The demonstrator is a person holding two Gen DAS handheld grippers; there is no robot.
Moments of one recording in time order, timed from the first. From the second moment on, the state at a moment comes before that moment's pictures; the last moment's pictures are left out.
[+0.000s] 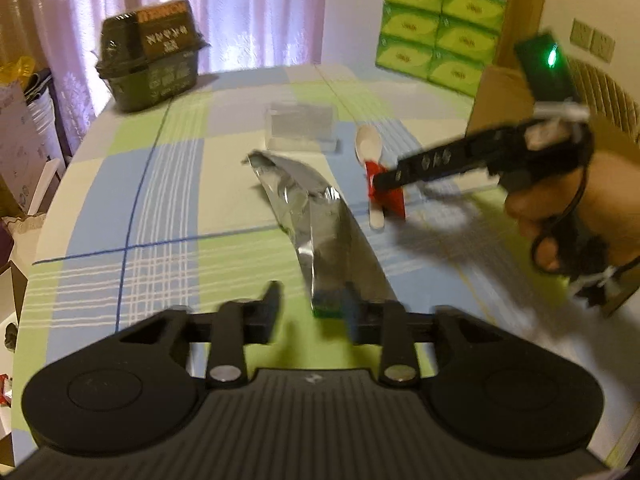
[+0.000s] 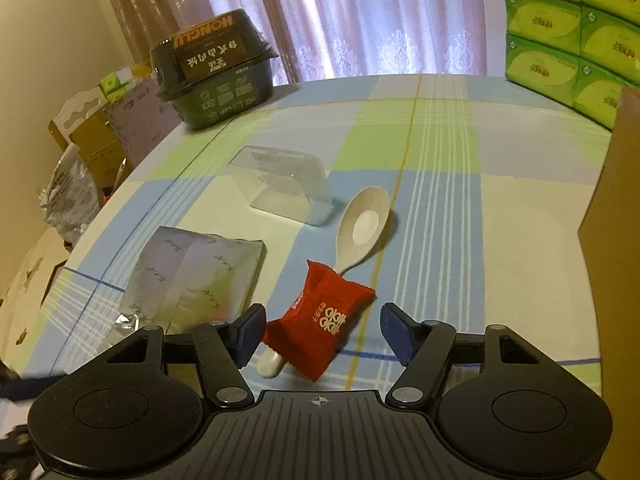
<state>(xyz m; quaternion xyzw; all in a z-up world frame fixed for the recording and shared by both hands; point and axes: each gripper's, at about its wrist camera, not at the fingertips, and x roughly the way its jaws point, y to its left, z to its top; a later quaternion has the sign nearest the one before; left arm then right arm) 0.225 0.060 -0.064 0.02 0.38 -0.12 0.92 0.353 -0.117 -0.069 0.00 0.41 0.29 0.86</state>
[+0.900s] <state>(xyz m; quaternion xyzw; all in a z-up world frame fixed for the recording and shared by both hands) 0.282 0.033 -0.087 0.02 0.43 -0.13 0.90 0.331 -0.125 -0.066 -0.03 0.43 0.29 0.85</state>
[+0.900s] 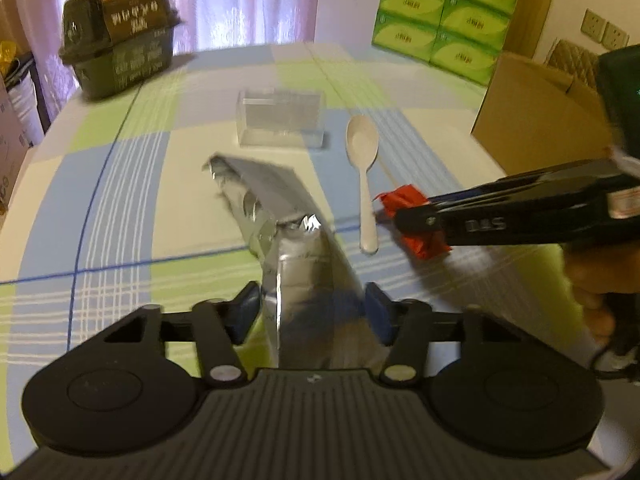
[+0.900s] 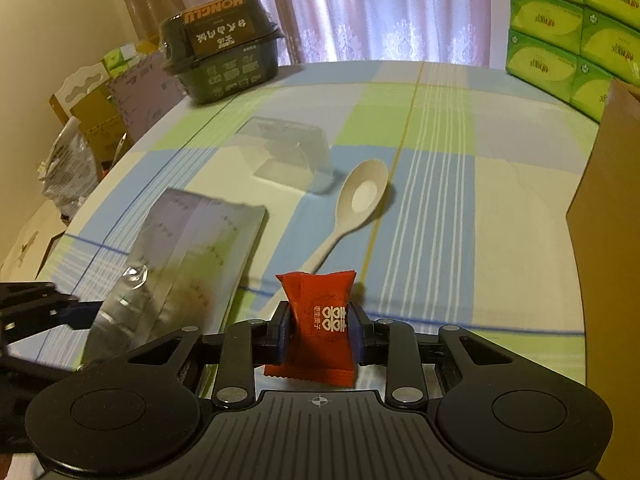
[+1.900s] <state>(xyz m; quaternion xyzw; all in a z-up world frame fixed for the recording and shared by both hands) 0.107 0.021 -0.058 -0.02 0.48 -0.14 0.87 0.148 -0.182 -0.060 -0.02 0.47 0.30 0.83</state>
